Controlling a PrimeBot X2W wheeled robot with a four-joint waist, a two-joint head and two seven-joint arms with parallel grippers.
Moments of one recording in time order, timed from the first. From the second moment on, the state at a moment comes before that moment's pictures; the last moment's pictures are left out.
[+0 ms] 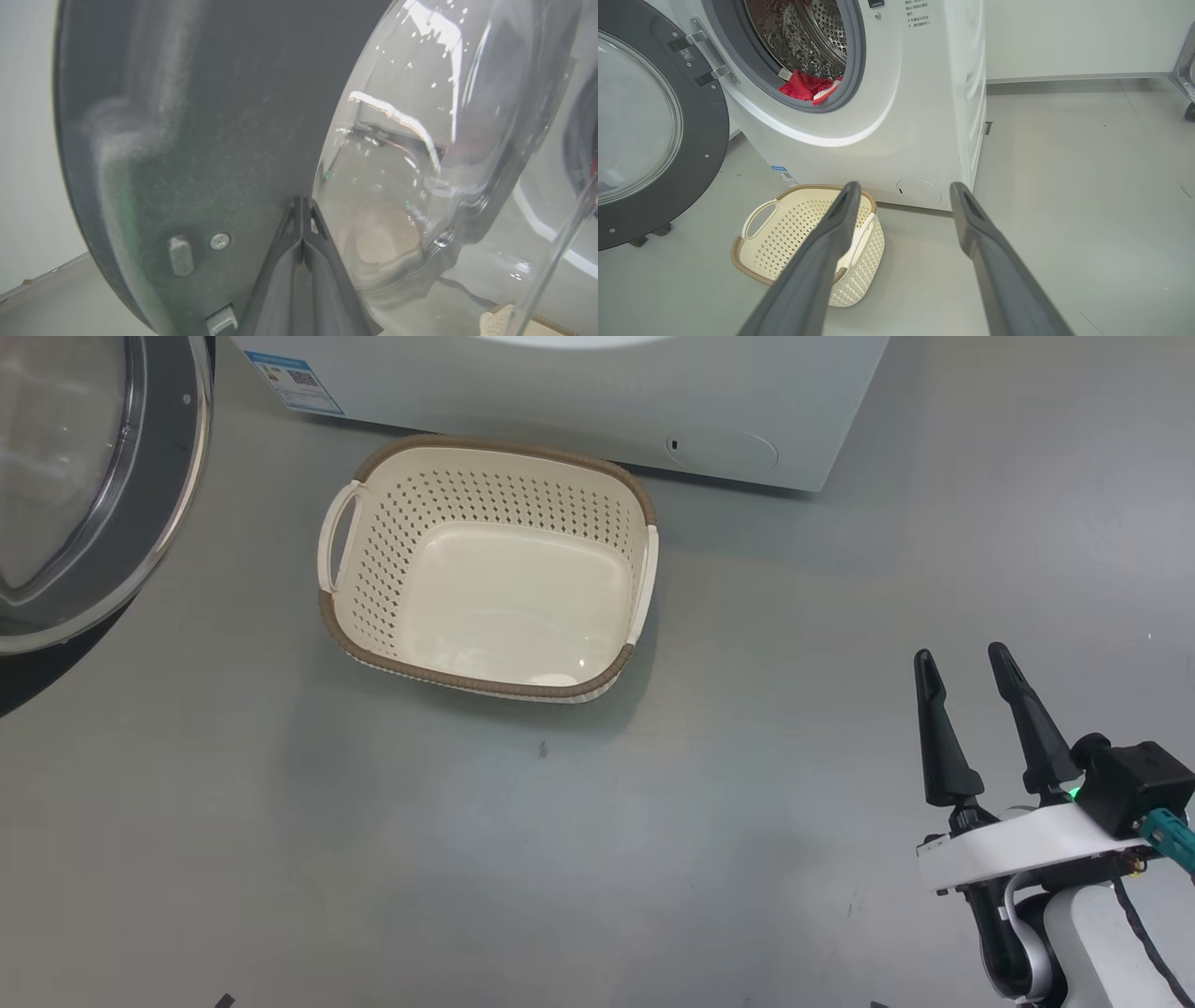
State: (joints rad) left arm -0.46 0.35 0.29 0.52 -0.53 0.10 -0.19; right arm -0.06 -0.21 0.24 -0.03 0.48 0.04 -0.20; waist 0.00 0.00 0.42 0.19
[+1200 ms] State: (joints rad) left arm -0.35 0.17 0.04 0.56 -0.40 -0.02 -0.25; right arm -0.06 -0.16 0.19 0.11 0.51 0.06 -0.23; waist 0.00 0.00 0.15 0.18
